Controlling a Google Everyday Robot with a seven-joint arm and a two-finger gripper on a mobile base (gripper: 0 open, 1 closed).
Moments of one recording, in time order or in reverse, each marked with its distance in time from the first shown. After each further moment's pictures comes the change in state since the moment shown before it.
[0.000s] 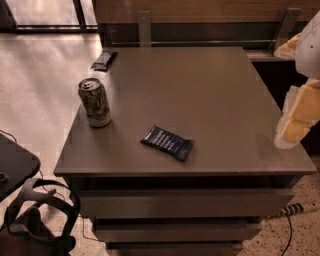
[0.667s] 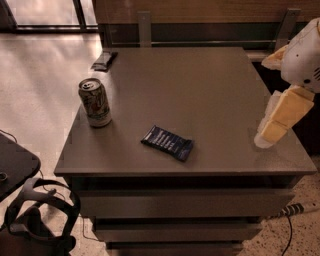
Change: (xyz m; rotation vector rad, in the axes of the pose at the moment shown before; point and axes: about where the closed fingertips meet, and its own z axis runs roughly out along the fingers) arm -0.015 -0.007 0.036 -0.054 -0.145 0.066
